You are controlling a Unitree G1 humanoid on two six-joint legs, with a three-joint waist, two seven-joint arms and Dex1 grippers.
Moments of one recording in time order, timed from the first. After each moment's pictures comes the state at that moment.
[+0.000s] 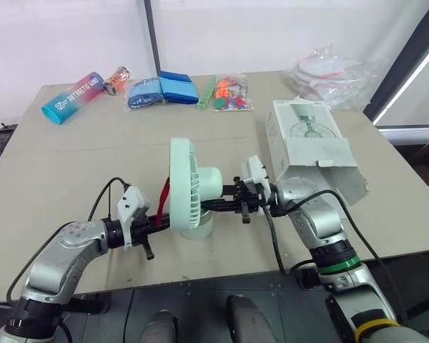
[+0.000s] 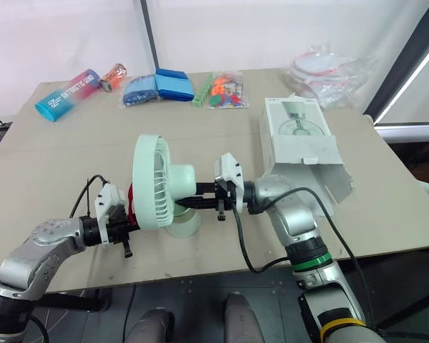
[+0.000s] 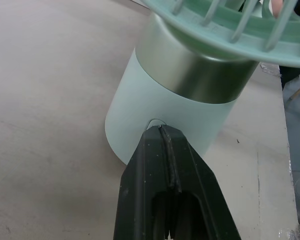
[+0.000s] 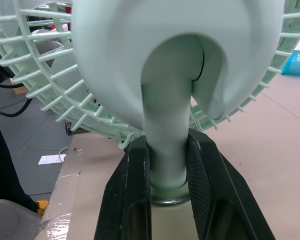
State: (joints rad) left arm -0.13 0.60 -0.03 -0.27 -0.49 0.49 -0.91; right arm -0.58 -0.37 0.20 0.06 0.39 0.23 1.26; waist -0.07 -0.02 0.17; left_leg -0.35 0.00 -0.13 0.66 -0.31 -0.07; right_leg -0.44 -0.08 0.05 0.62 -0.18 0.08
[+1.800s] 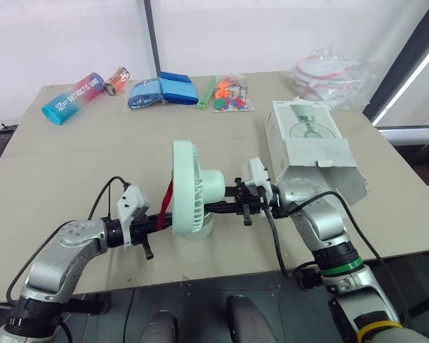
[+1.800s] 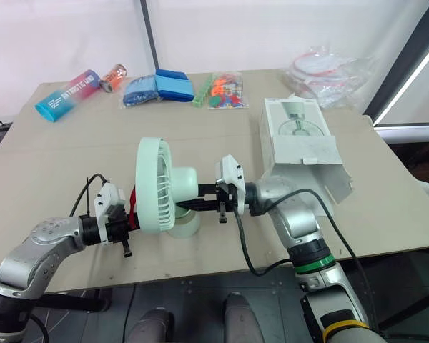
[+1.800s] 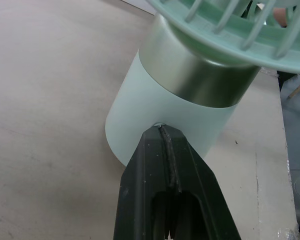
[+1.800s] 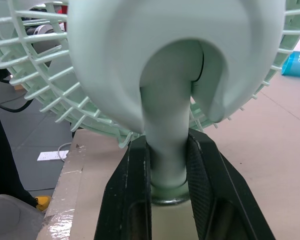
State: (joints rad) left arm -0.15 0.60 -0.03 -0.26 -0.48 0.48 -0.93; right arm -0.56 -0.39 0.20 0.04 0.39 0.23 1.26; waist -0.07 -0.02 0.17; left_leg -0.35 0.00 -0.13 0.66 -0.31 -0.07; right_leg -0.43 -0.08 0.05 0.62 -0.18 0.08
